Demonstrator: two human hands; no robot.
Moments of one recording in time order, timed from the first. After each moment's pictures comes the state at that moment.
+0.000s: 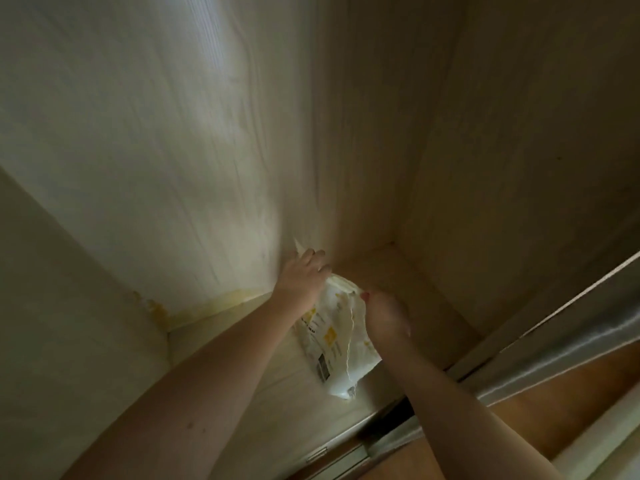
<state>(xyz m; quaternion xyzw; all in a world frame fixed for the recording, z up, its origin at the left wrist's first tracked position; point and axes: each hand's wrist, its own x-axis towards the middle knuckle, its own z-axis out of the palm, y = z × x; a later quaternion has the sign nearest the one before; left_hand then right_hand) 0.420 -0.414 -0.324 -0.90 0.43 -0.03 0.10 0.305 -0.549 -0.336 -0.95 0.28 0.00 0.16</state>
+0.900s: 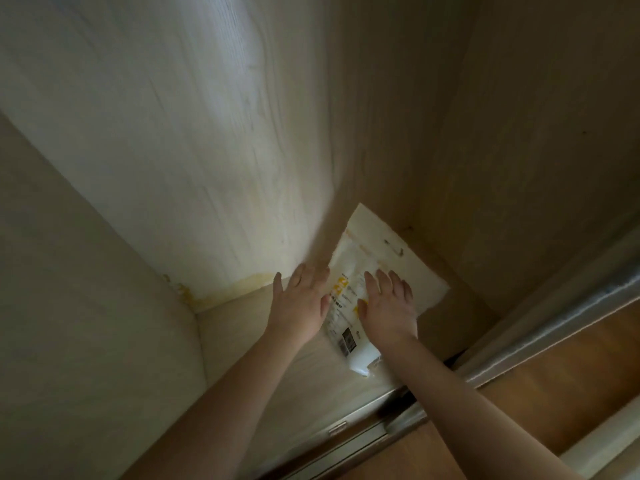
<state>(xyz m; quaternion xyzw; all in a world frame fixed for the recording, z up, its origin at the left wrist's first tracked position) 0.346 -0.356 -0.325 -0.95 0.31 0.01 -0.03 0.274 -0.515 -0.347 -0.98 0.17 0.00 0.06</state>
